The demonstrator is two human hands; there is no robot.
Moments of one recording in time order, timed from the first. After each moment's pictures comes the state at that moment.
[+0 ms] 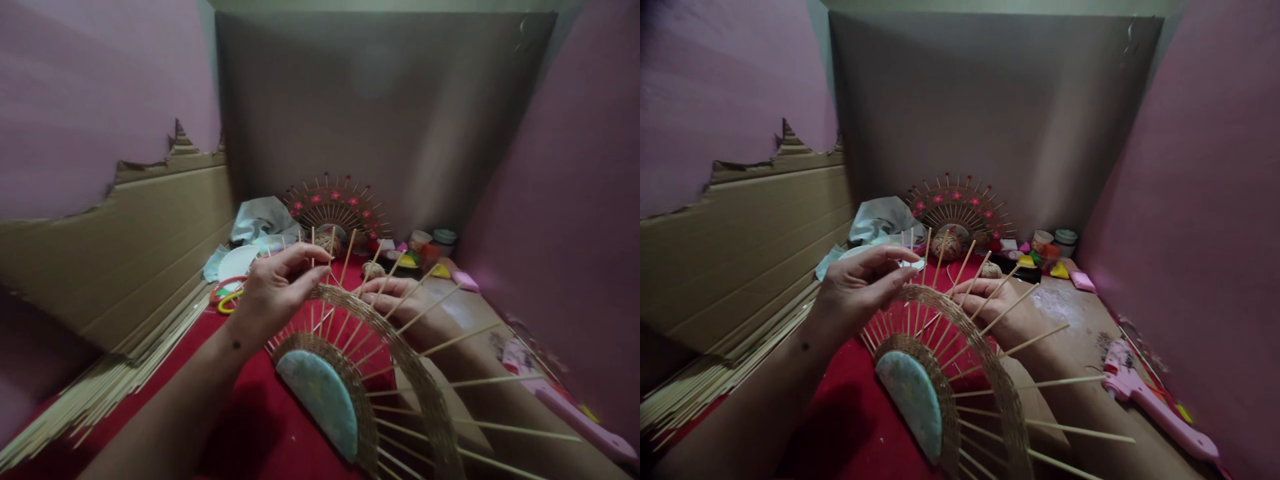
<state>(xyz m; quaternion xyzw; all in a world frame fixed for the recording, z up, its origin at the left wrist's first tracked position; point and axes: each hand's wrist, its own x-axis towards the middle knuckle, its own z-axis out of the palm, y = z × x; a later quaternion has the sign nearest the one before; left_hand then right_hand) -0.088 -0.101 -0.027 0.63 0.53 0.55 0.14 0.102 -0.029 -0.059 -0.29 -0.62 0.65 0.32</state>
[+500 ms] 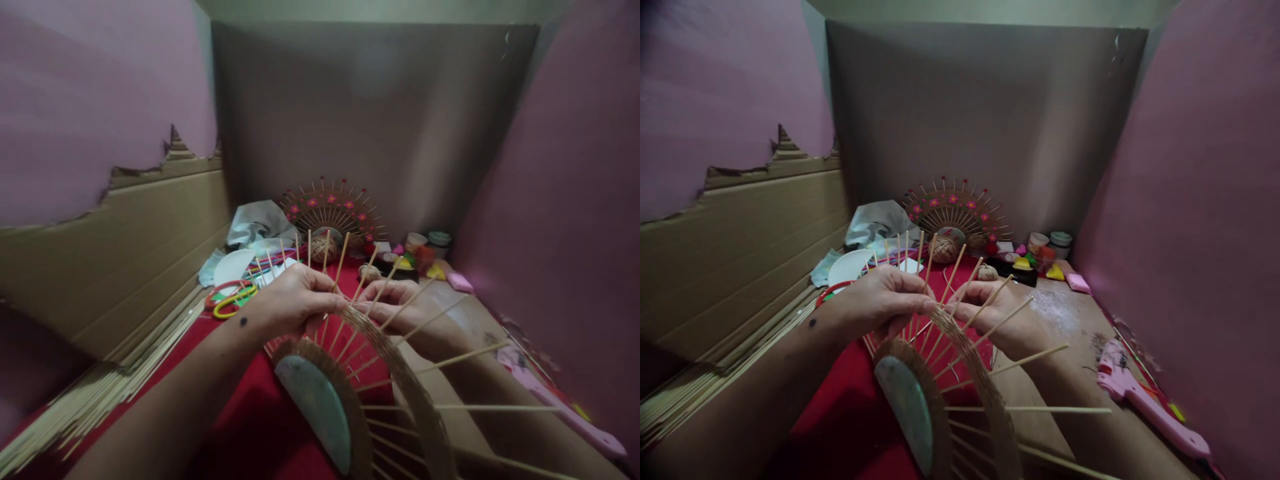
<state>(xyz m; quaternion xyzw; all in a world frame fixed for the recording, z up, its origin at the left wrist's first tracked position) -0.080 -0.092 -0.011 0.64 0.56 0.31 0.43 0.106 -0.042 -0.035 -0.31 -0.69 0.58 0.31</state>
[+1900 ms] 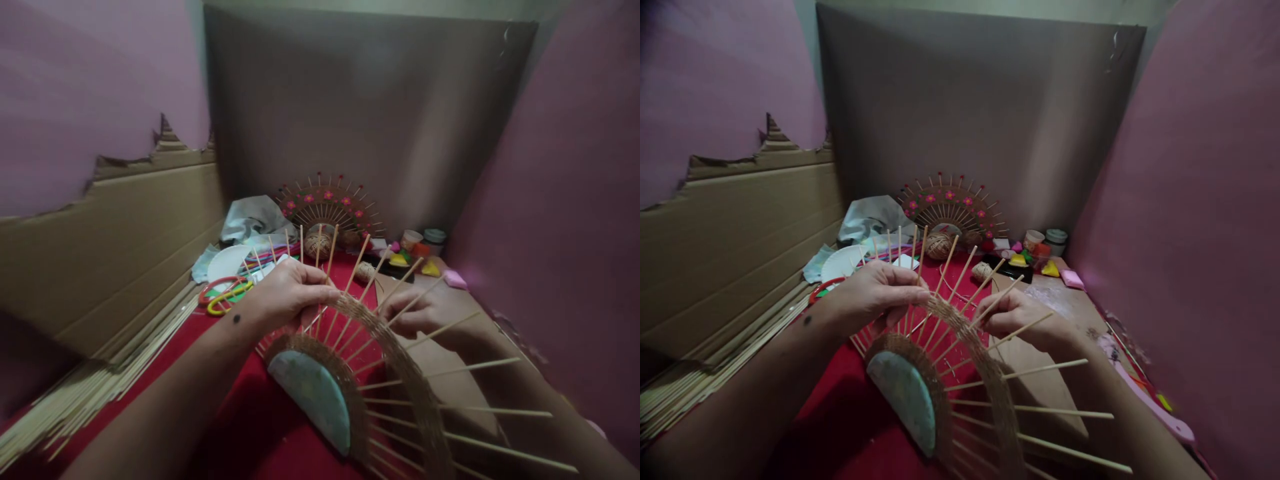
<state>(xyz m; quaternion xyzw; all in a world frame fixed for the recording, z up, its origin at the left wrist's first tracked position) -0.085 -0.090 -0.019 0.62 0.55 0.35 0.43 0.147 -0.019 -0.039 -0.32 -0.76 0.53 0.18</state>
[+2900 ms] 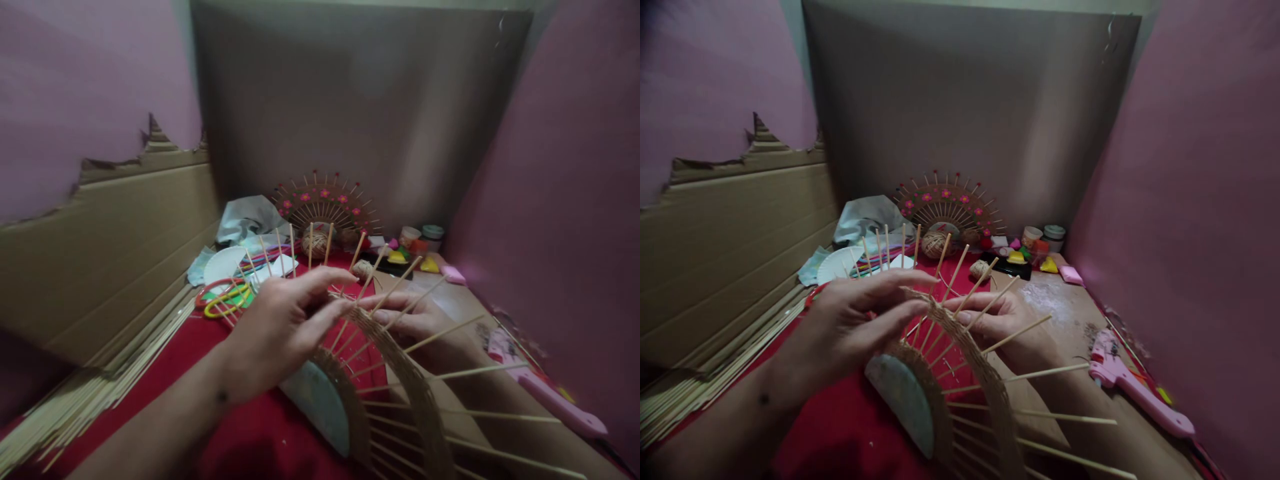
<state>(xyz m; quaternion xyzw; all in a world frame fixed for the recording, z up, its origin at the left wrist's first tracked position) -0.061 -0.125 -0.012 0.73 0.52 0.42 0.12 0.127 -0.051 -0.052 -0.29 -0.57 0.71 0.29</state>
